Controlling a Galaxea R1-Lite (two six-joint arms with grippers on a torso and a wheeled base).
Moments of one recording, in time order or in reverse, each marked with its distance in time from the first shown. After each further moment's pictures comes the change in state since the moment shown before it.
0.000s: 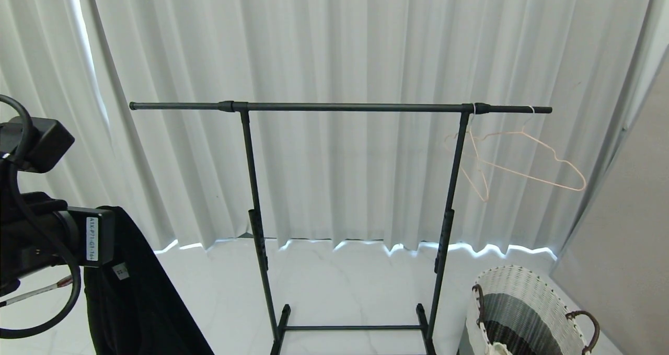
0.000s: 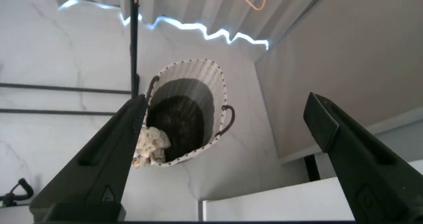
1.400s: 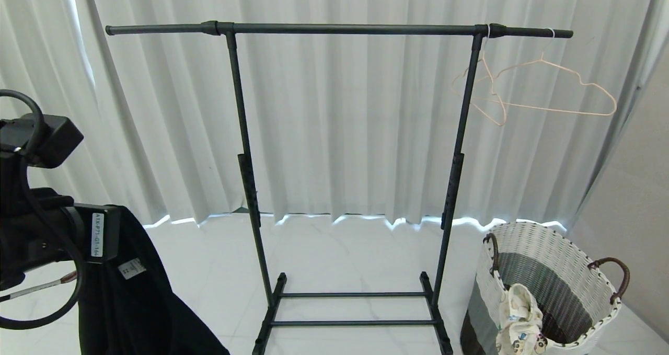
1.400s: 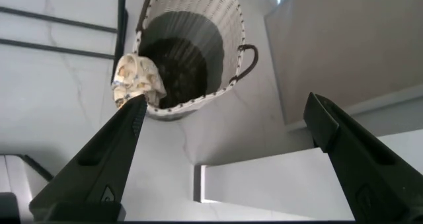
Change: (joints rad) left arm -0.003 0.033 -0.043 0.049 -0.002 -0.008; right arm 0.001 -0.084 0.130 0.051 -0.049 -0.087
